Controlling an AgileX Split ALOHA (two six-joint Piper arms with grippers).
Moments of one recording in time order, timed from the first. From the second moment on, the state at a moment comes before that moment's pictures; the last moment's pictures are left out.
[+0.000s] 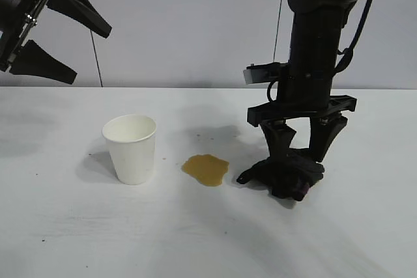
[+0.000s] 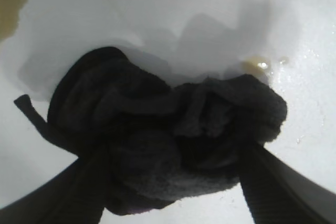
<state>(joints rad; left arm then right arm) 0.00 1.91 -1.39 -1.00 1.12 0.55 0.31 2.19 -1.64 0.04 1.16 -0.13</state>
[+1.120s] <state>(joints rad) 0.00 1.91 -1.39 -1.00 1.13 0.55 0.31 2.20 -1.82 0.26 1.19 -0.16</state>
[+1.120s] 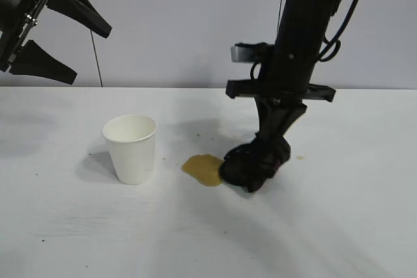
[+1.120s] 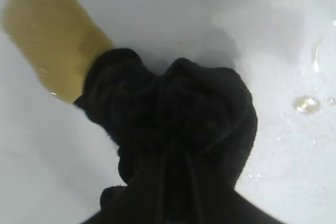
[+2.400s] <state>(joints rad) 0.00 1.91 -1.39 -1.00 1.16 0.55 0.48 2.29 -1.88 0.30 1.02 -0.19</state>
